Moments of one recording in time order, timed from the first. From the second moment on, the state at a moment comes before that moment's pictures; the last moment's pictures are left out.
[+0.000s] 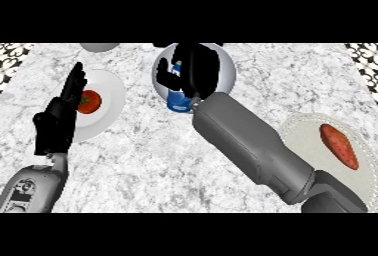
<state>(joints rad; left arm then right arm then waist) -0.26 0.31 -0.09 -1.57 -0.08 0.24 0.17 -1.13 -0.02 0.67 -0.71 0.65 -0.80 0.76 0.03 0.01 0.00</state>
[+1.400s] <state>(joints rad) -0.26 0.30 -0.07 -1.59 -0.08 0.20 0.18 -1.07 -0.06 0.10 -0.41 0.17 -0.71 -0.16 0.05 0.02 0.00</state>
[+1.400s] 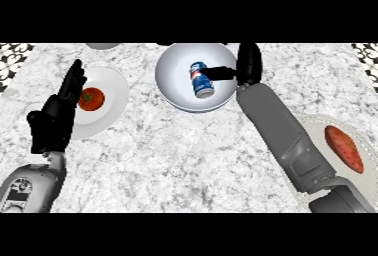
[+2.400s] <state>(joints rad) -0.21 0.28 0.00 -1.61 -0.11 0.18 0.19 -0.53 -0.15 0.09 -1.03 0.03 -0.32 -0.26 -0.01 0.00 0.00</state>
